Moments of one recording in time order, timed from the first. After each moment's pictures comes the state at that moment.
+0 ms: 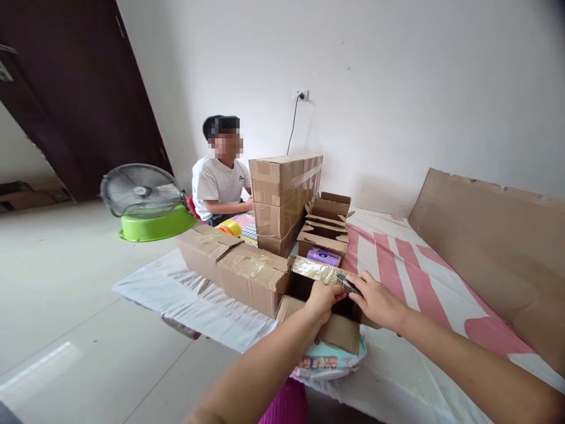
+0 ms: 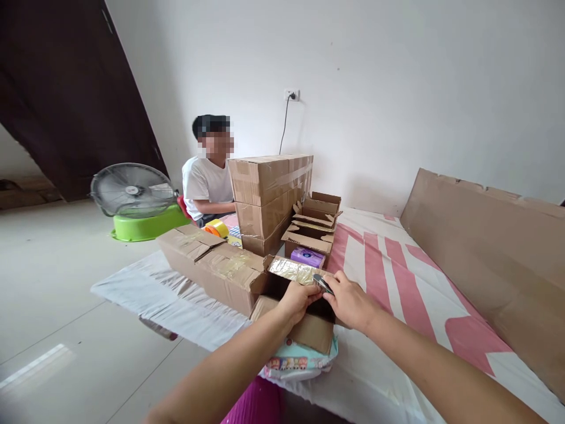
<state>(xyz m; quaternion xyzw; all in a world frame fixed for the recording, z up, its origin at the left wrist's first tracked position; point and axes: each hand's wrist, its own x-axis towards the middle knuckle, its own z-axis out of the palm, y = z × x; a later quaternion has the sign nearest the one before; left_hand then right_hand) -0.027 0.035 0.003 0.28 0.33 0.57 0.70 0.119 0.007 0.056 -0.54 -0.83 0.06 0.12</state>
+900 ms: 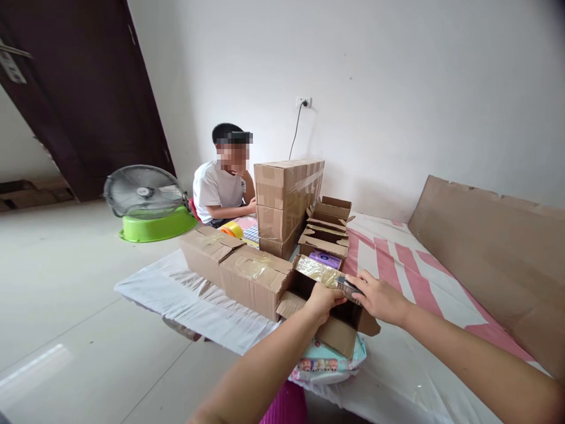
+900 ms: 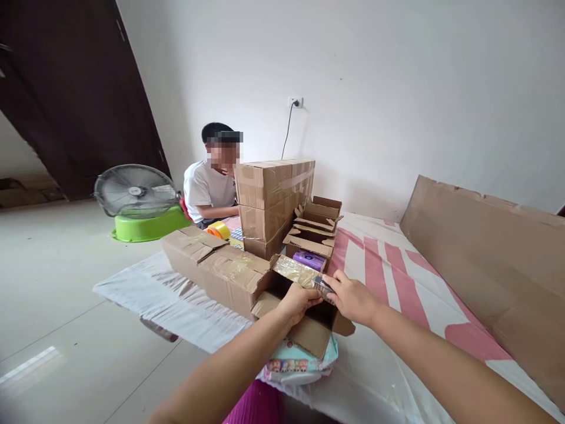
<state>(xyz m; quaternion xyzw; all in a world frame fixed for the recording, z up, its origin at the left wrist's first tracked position) -0.032 0.038 0.003 0.31 0.35 0.53 0.70 0.132 0.017 0.068 -0.47 -0.88 -0.01 0.07</state>
